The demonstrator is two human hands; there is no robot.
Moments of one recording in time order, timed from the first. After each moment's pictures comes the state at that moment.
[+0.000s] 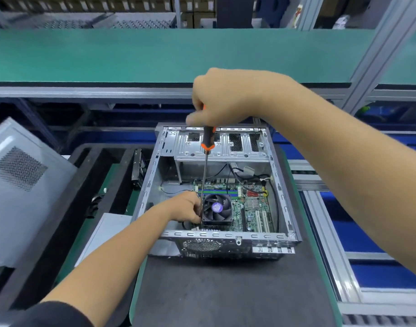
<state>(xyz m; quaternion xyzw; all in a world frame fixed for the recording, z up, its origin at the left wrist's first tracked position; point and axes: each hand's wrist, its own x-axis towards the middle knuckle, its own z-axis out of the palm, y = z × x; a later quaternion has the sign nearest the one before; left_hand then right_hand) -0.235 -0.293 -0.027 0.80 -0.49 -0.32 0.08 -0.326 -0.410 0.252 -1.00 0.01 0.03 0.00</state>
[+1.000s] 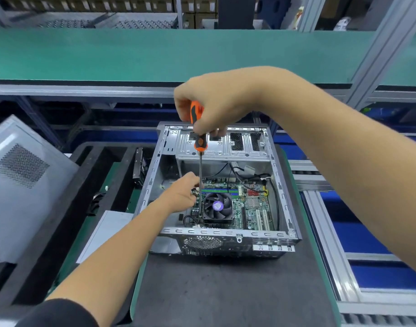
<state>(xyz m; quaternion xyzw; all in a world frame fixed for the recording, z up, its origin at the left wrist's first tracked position) -0.223 -0.292 -0.023 0.82 -0.49 -0.20 0.21 -0.325 -0.402 0.254 -0.99 -0.02 0.08 0.14</state>
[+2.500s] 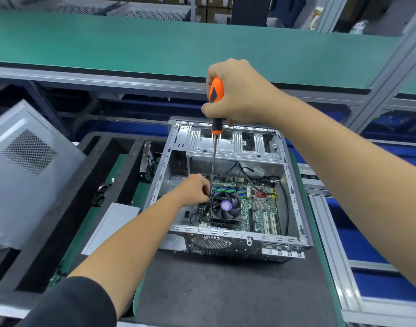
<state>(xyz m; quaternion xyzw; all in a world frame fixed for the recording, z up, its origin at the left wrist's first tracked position) -0.218 -0.301 -0.028 0.83 -0.44 -0.24 0.23 -0.300 -0.415 0.219 -0.97 0.05 -0.15 0.18</state>
